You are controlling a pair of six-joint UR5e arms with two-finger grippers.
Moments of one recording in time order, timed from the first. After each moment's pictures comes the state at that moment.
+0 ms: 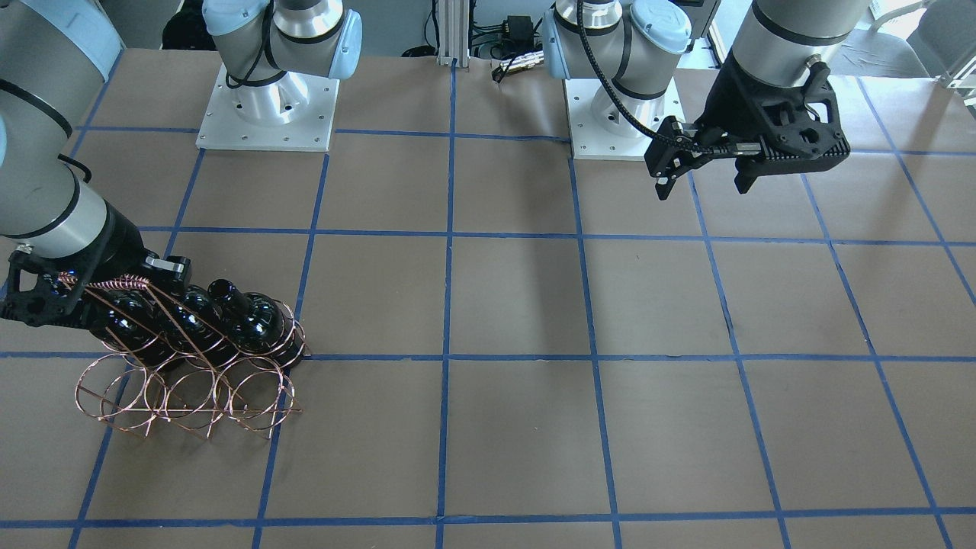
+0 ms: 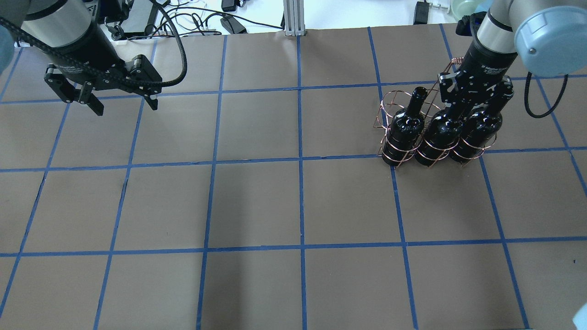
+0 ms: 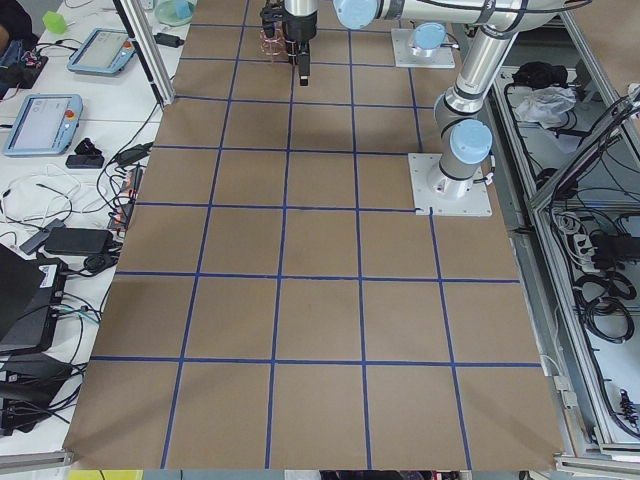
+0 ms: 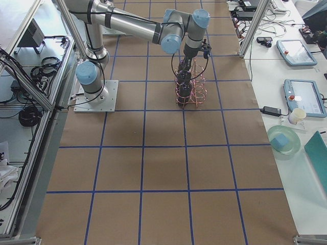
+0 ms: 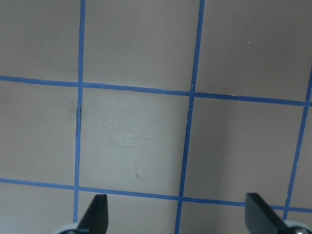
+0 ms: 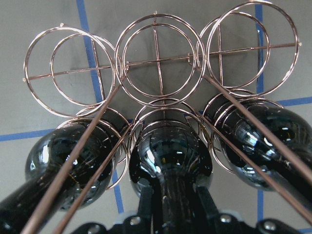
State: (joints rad) left arm -1.51 -1.55 -1.53 -1.63 1.61 -0.04; right arm 1.38 -1.37 1.61 -1.70 -1.57 -0.07
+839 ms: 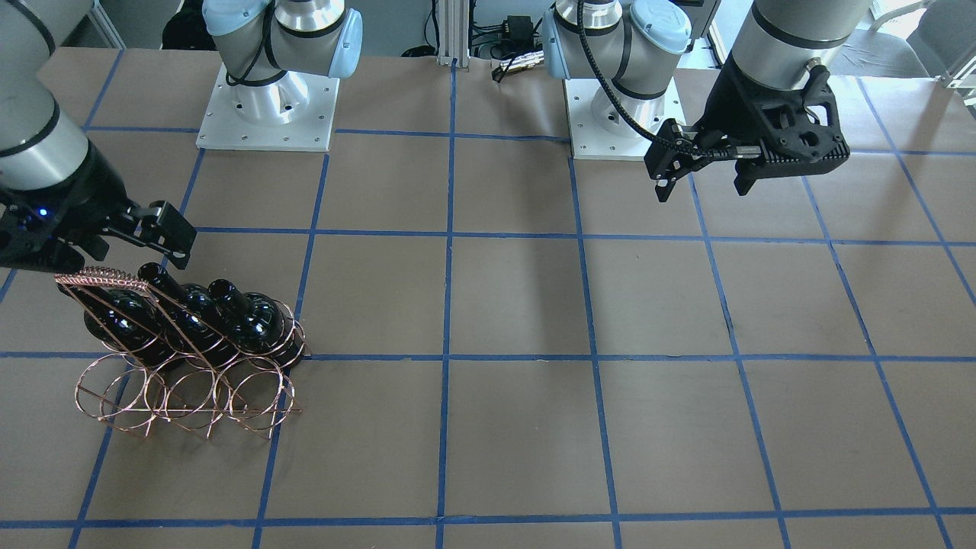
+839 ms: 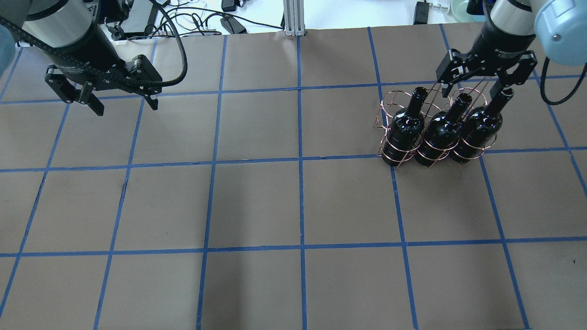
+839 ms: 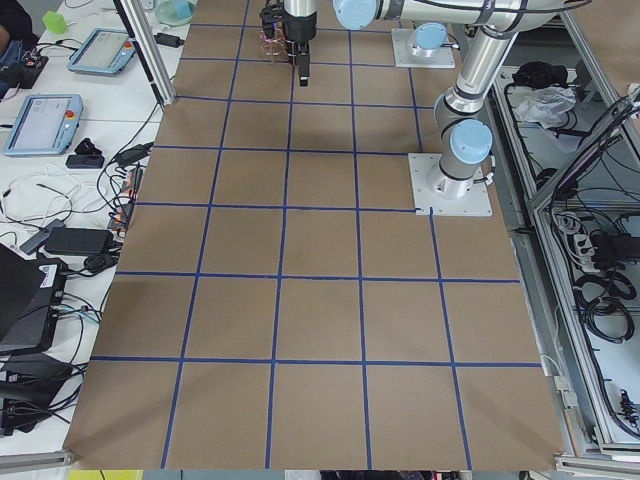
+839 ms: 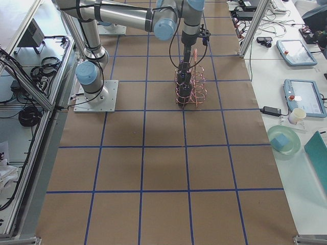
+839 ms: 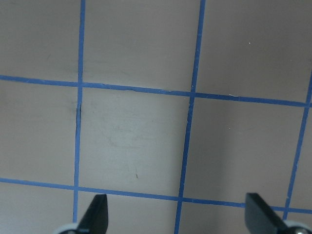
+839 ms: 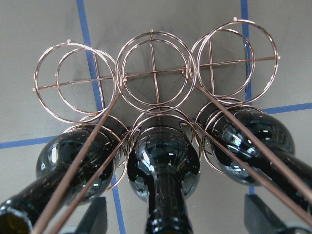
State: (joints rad) left arm -1.51 -1.55 -1.53 -1.62 1.61 -0.05; right arm 1.42 -1.49 1.57 -1.64 -1.59 -0.06
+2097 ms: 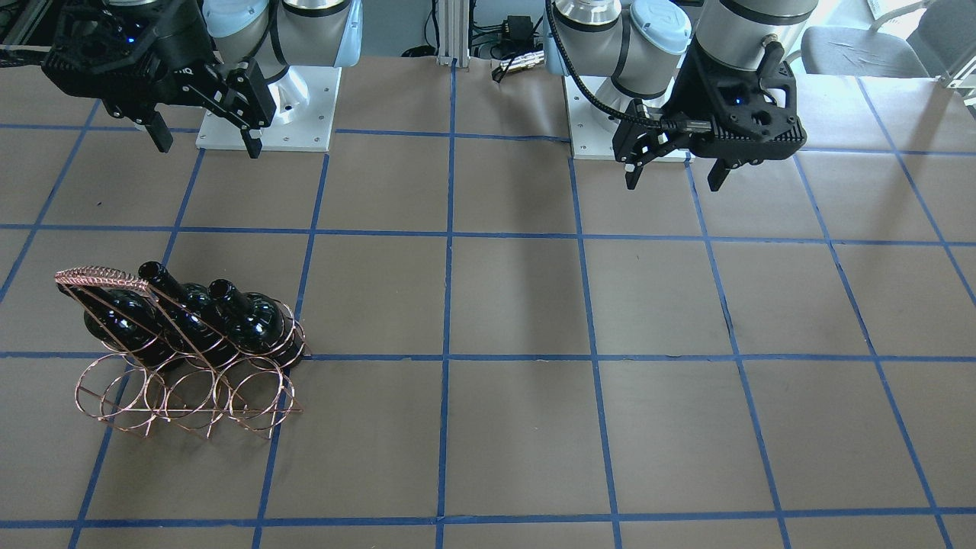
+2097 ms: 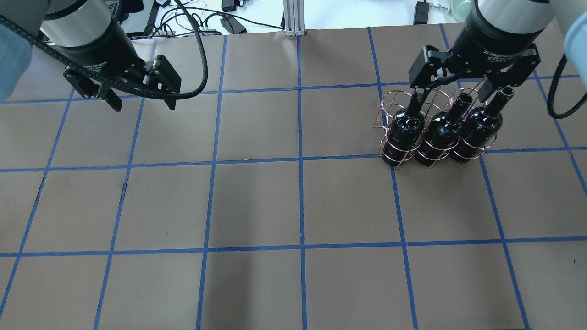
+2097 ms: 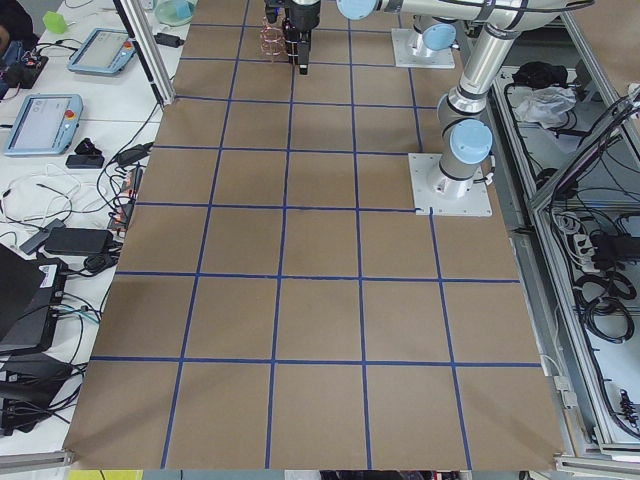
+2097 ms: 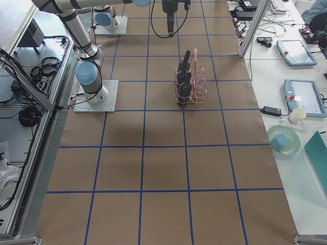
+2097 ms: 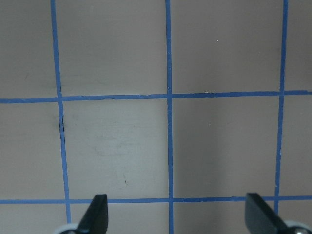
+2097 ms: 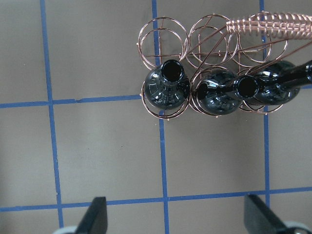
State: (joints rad) left arm -1.58 -1.55 -1.53 -1.61 1.60 0.01; right arm 1.58 -1.66 1.56 -1.56 -1.58 0.05
